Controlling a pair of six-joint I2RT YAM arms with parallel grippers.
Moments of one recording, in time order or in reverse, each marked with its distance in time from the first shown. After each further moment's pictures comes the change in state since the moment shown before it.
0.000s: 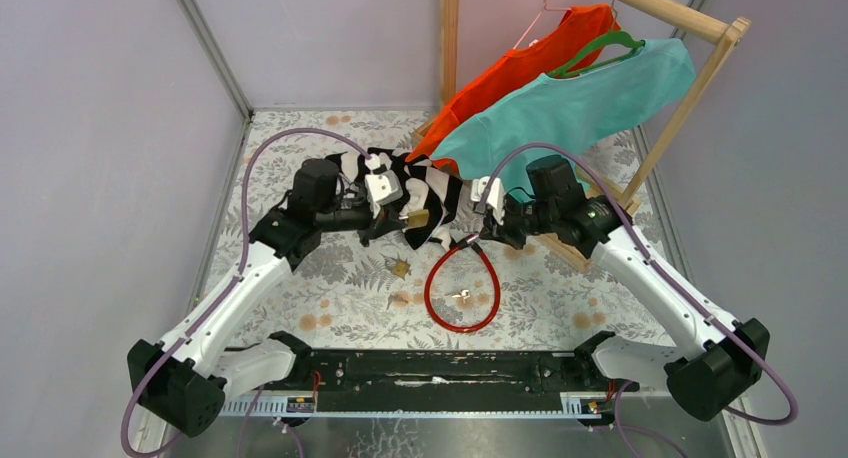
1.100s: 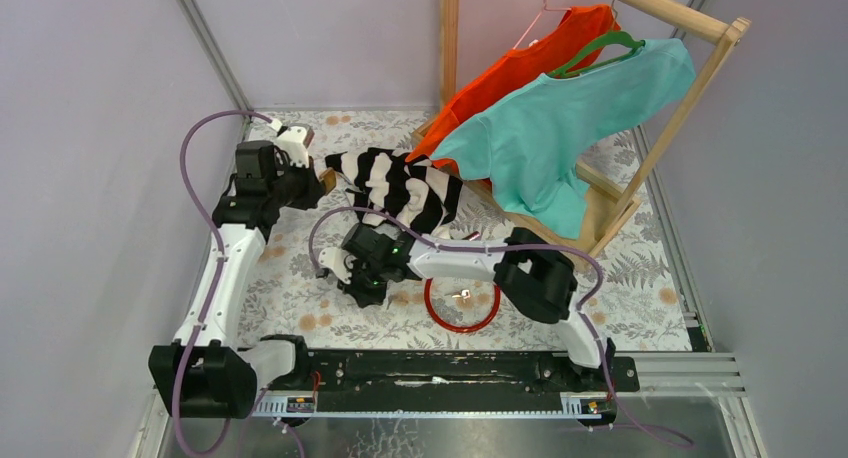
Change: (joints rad) left arm 0.467 0.076 0.092 -0.137 -0.407 -0.338; right arm 0.615 0.954 0.451 0.312 0.206 0.442
